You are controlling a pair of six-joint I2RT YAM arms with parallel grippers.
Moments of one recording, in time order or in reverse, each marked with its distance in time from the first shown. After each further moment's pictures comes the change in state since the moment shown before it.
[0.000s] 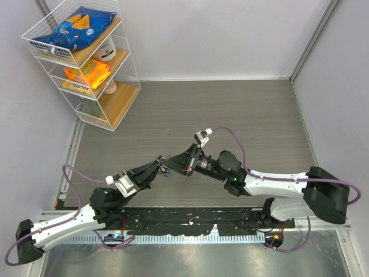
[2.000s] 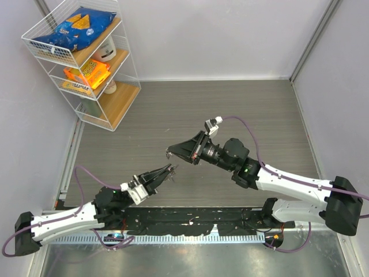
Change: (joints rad) left arm -0.084 0.063 0.019 -0.102 0.063 0.164; right arm -0.085 -0.141 0.144 -0.389 0.010 -0.018
